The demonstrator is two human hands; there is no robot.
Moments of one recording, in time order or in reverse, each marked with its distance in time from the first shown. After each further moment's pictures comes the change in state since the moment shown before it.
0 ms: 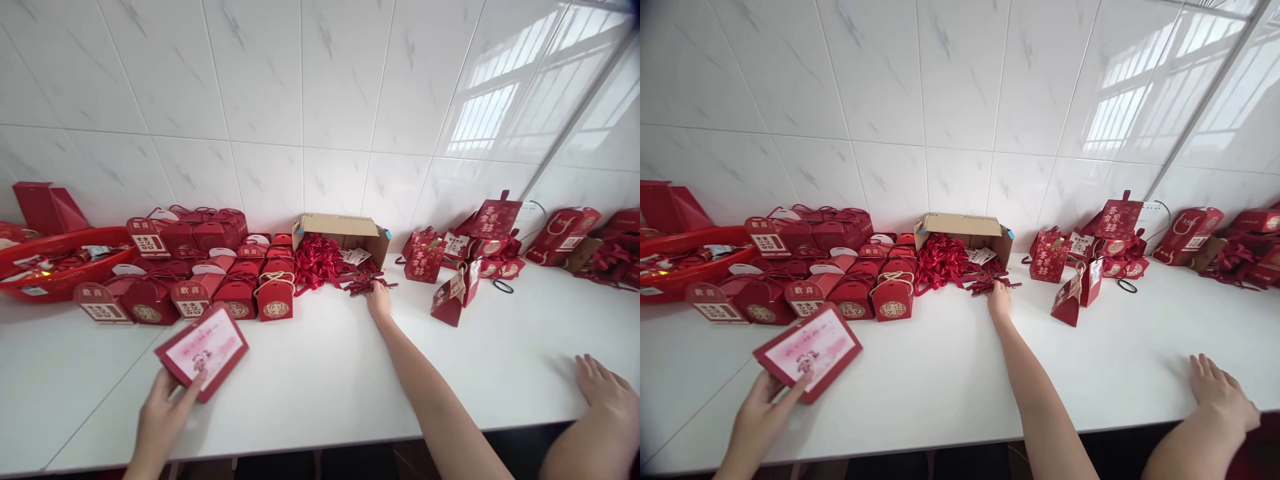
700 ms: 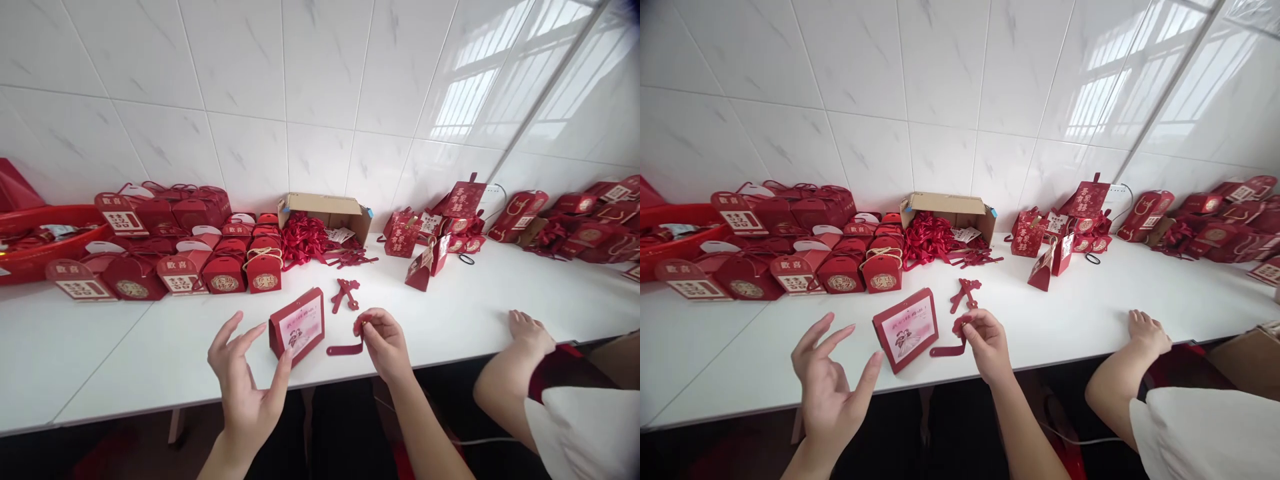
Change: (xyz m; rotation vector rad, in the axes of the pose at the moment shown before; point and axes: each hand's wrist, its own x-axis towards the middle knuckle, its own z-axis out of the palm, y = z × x) left_hand -0.131 0.160 0.031 -0.214 -0.005 0.677; right_hand -0.201 -0.087 -0.146 1.179 -0.240 -0.091
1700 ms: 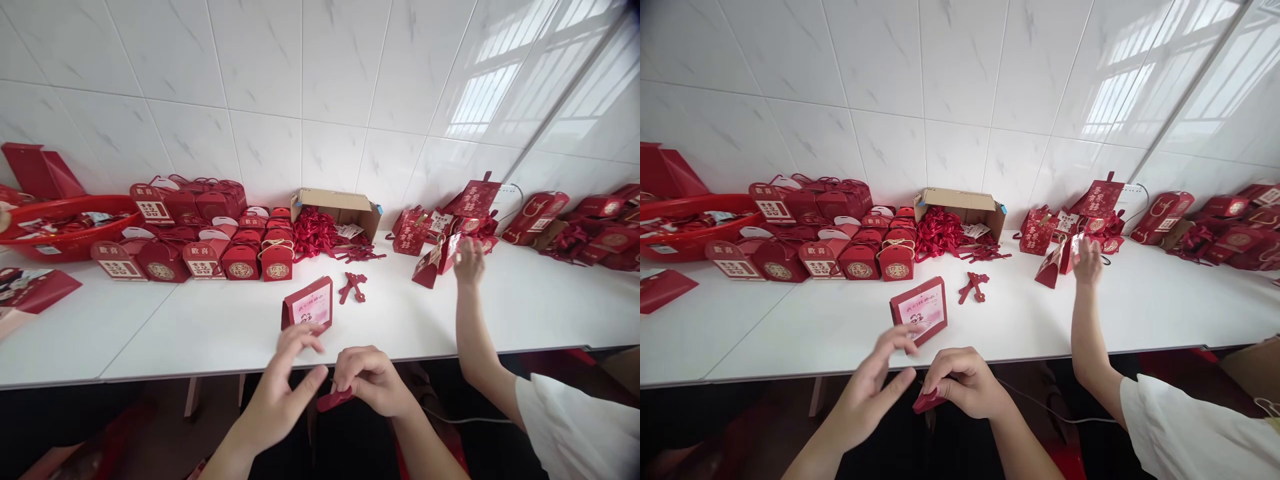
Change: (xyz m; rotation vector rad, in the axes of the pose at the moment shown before) left_hand -0.011 0.019 -0.018 -0.348 -0.666 -0.302; right_hand -0.044 -0.036 0.032 0.064 -0.601 -0.022
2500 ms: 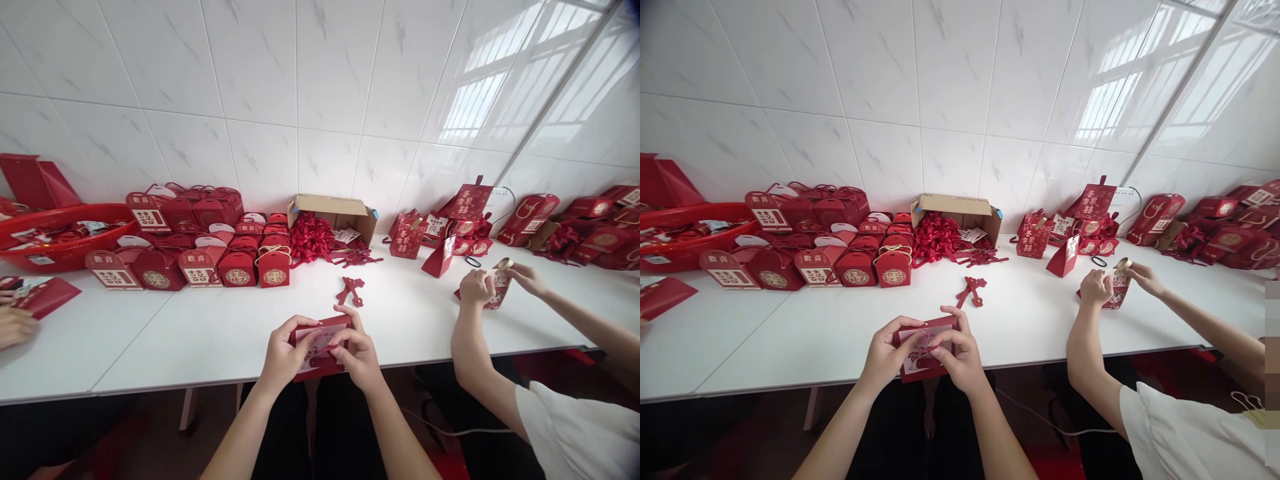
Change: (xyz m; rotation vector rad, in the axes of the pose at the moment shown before) left_hand 0.042 -0.046 0.016 -0.115 0.175 -0.113; right_hand 0.015 0.048 -0.009 -0.248 0.434 0.029
